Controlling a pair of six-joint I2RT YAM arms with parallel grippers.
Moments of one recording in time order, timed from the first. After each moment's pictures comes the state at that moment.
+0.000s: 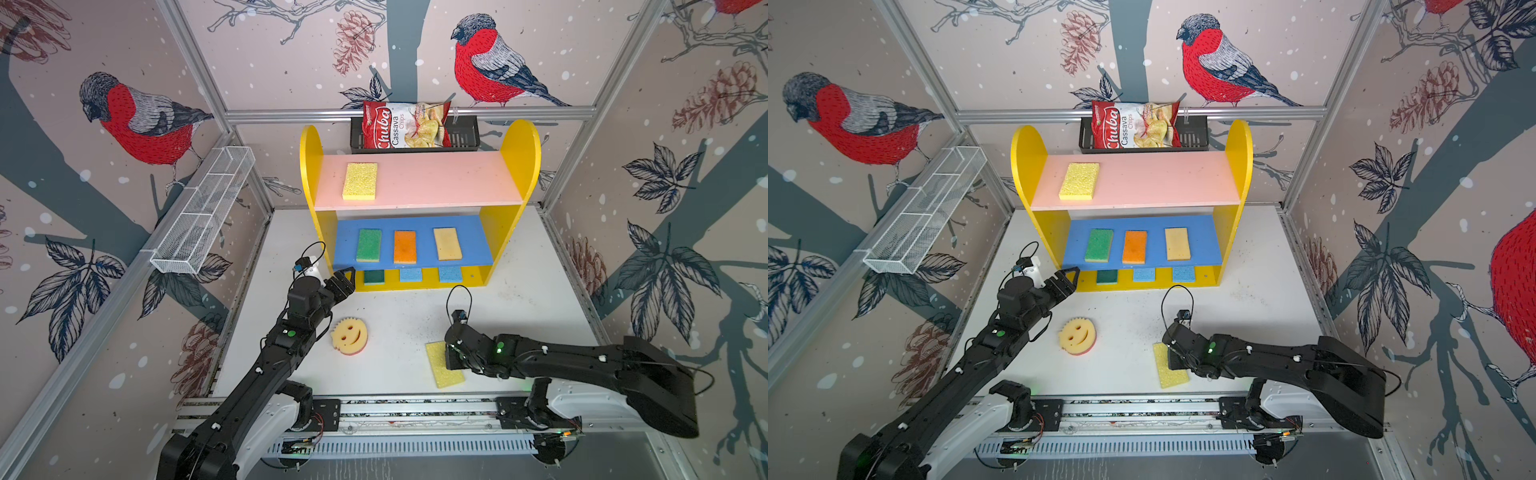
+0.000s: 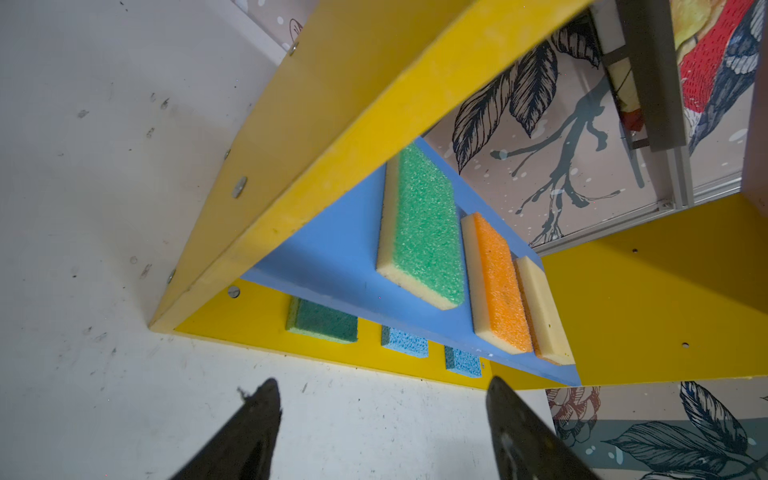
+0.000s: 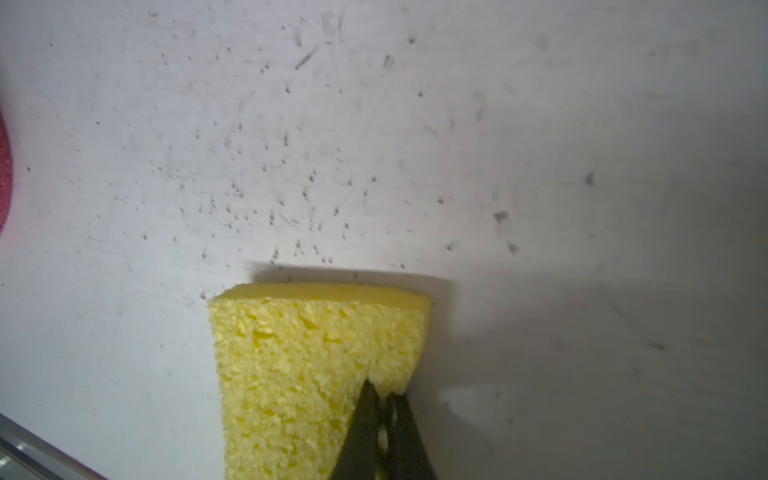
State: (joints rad) left arm -0.30 0.84 0.47 0.03 0.08 -0.83; right arm 1.11 1.25 0.47 -0.31 0.12 0.88
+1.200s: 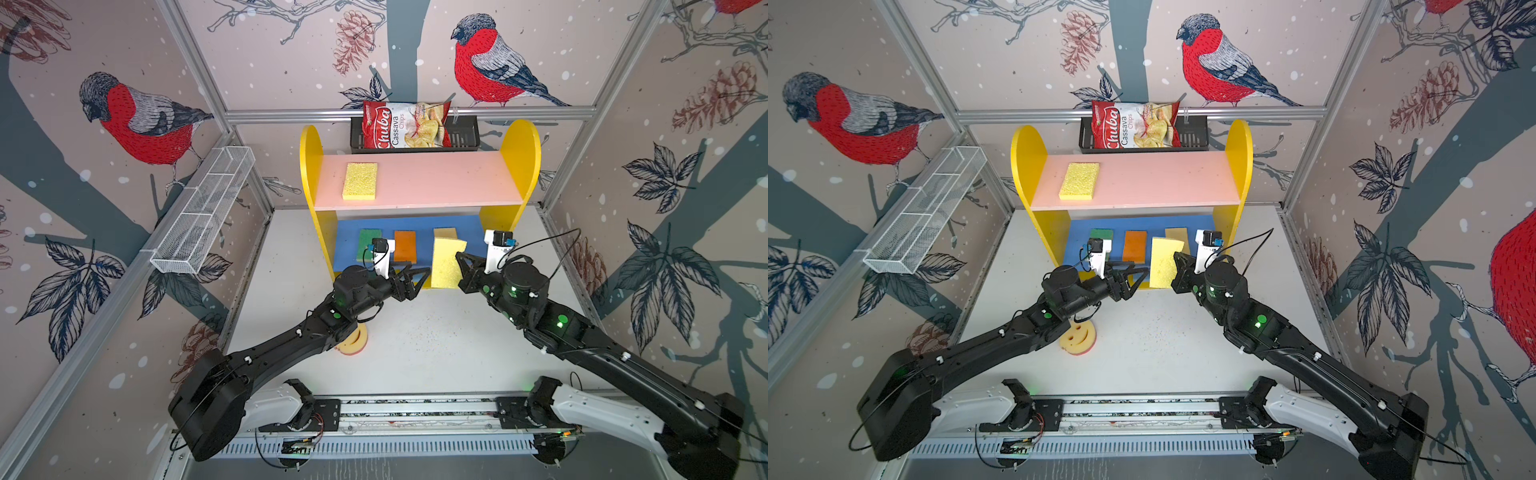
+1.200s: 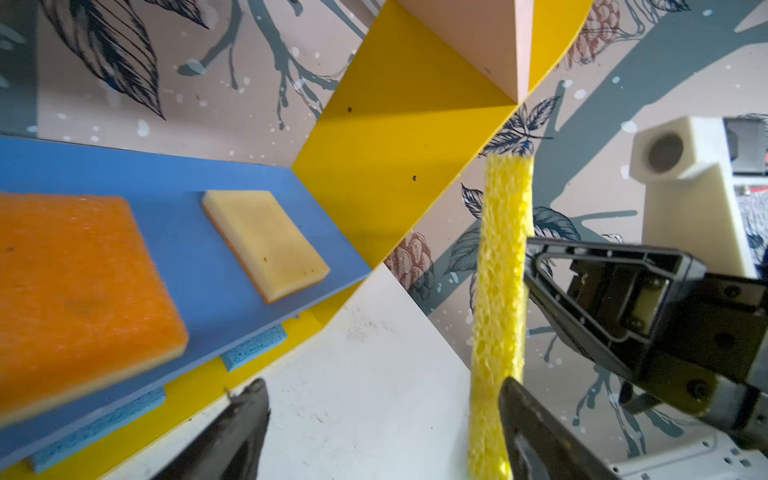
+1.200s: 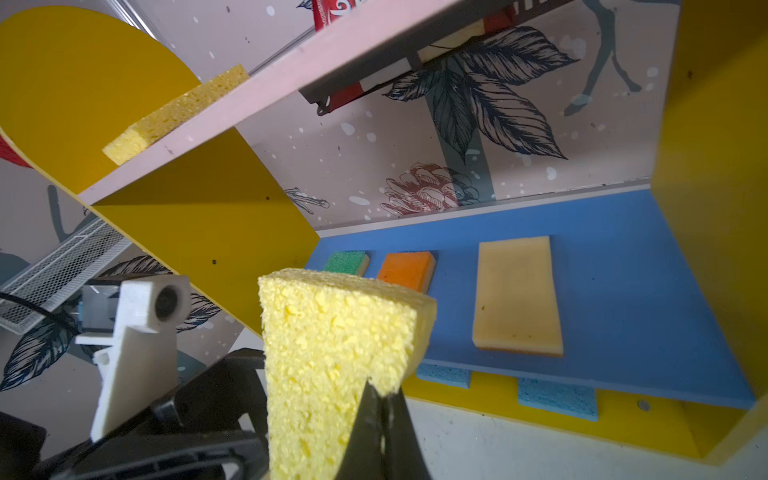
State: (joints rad) left arm -0.74 1.22 0.67 0.53 0.31 -0.63; right arm 0.88 0.94 0.89 -0.15 0.29 0.48
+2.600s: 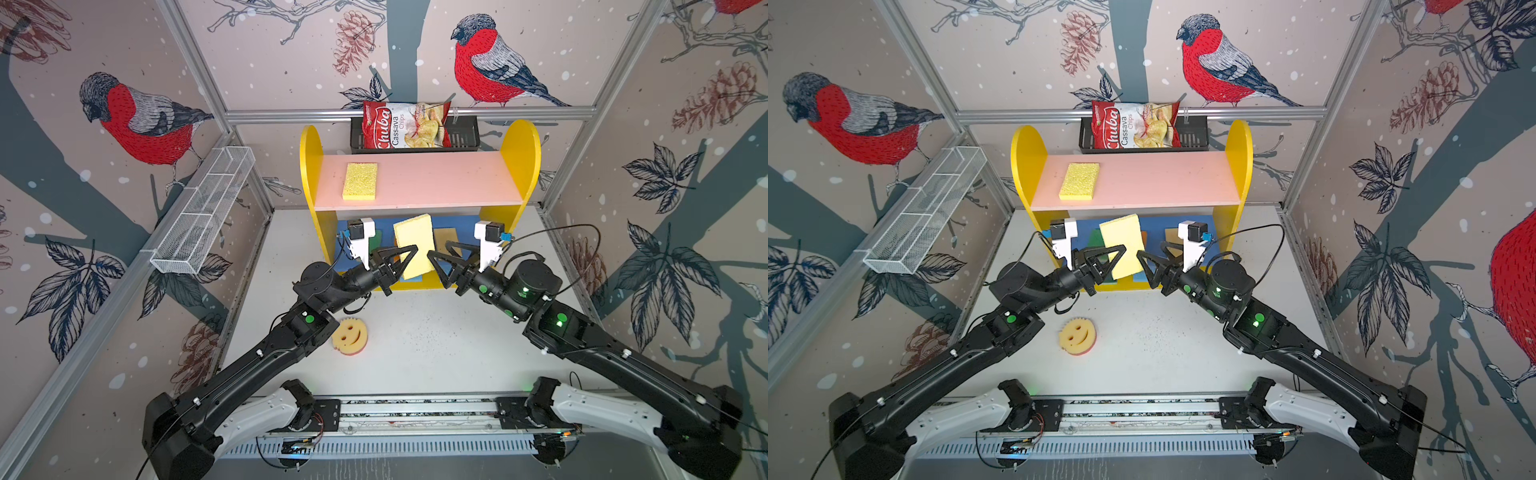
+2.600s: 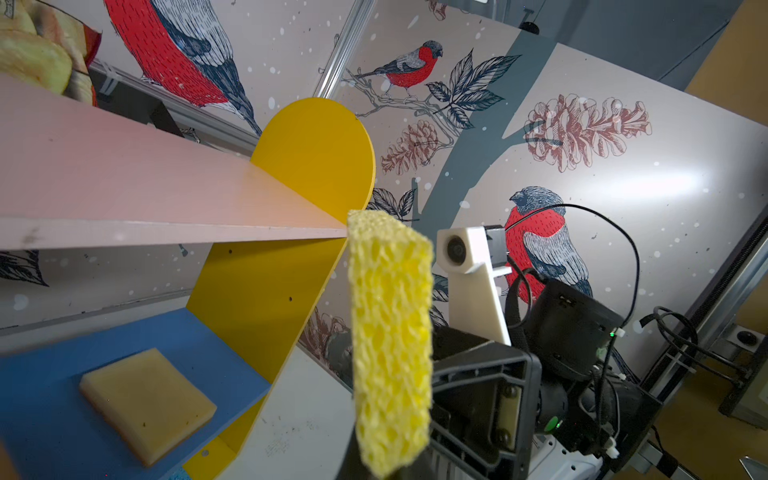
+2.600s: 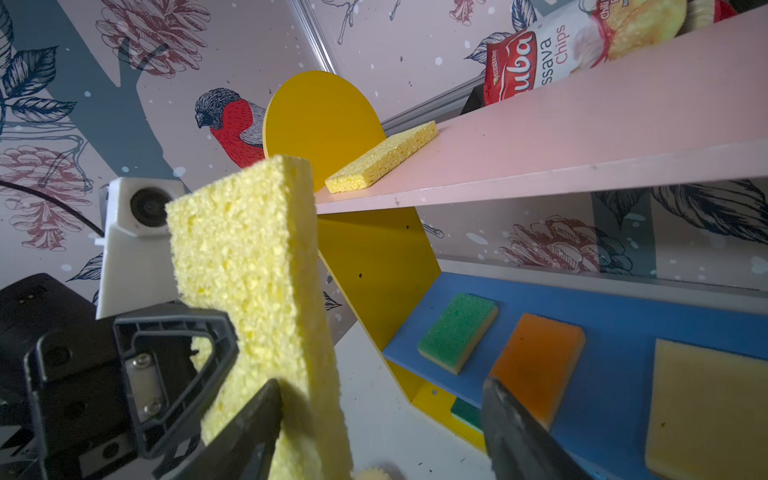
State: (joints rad) left arm -0.75 0.98 0.85 0.43 0.36 -0.59; right arm 0.93 0.94 0.93 0.07 0.04 0.40
